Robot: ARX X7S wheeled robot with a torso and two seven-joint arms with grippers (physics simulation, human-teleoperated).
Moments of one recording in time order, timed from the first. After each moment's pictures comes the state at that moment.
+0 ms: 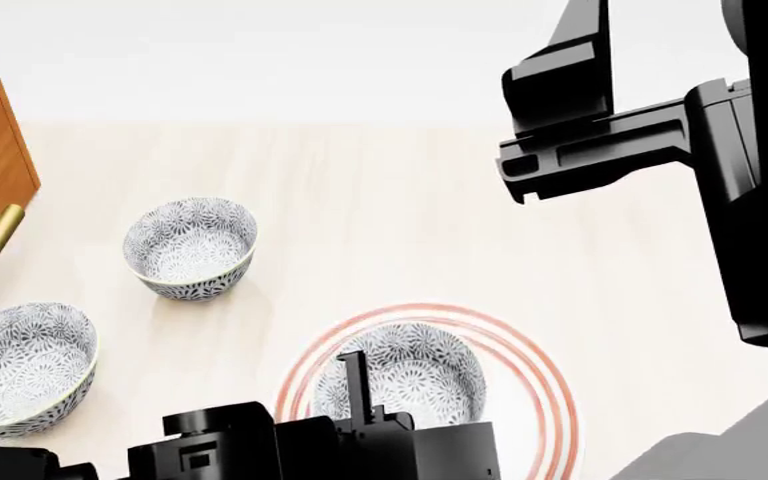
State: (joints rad) left arm -1.26 0.00 1.55 -0.33 -0.61 -0.94 0.16; right arm 1.10 0.08 -0.19 -0.80 -1.07 1.37 -1.03
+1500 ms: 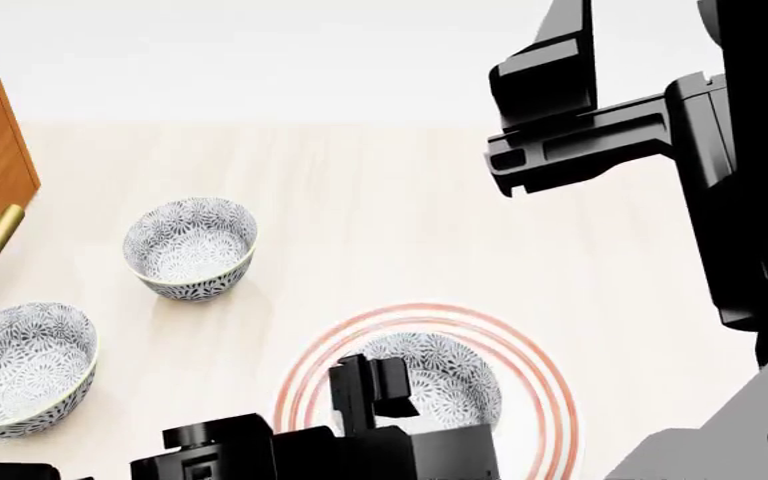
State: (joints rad) left arm -1.22 0.00 1.55 -0.37 -0.58 -0.87 0.12; right arm 1.08 0.08 -0.17 -0.79 -0.95 1.34 -0.94
